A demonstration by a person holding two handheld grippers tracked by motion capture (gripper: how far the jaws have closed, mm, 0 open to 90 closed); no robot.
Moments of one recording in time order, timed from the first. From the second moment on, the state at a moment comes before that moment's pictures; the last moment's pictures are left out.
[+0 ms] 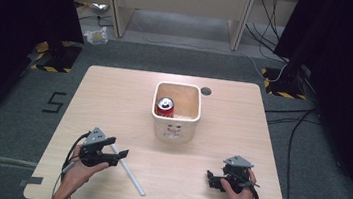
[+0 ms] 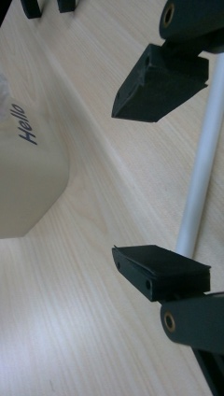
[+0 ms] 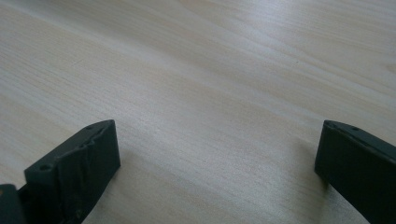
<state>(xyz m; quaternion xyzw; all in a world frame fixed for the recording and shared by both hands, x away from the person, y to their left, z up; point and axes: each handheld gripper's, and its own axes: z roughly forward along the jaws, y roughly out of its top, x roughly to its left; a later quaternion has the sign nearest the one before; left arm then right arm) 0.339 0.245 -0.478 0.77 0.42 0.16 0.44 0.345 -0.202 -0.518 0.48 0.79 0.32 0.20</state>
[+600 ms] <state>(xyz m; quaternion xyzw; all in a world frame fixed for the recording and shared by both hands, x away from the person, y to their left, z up) 0.337 0.240 -0.511 0.79 0.45 0.15 0.39 0.345 -0.202 -0.518 0.48 0.79 0.32 0.20</state>
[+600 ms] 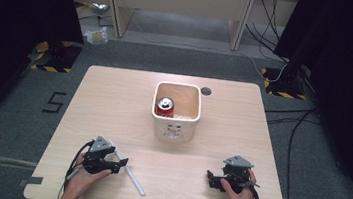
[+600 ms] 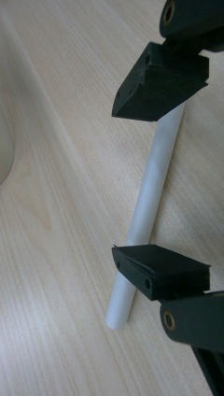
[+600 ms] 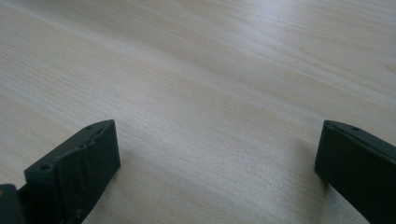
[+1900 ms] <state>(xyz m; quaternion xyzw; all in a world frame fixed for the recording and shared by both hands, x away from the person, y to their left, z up) 0.398 0.254 -0.511 0.81 0.44 0.18 0.34 0.345 -0.202 -0.518 0.48 0.79 0.32 0.20</state>
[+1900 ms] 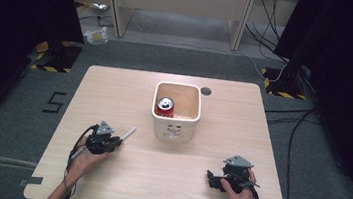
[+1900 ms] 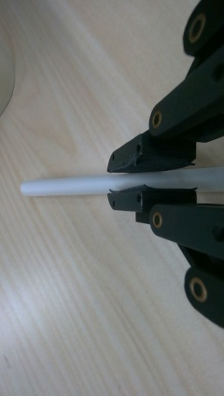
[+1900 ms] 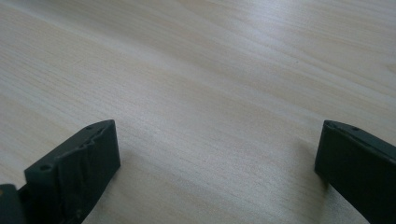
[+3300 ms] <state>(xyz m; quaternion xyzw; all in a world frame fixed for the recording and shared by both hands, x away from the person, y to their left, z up) 0.392 0.263 -0.511 0.82 0.44 0.17 0.34 0.345 -0.202 -0.518 0.48 0.79 0.32 0.20</state>
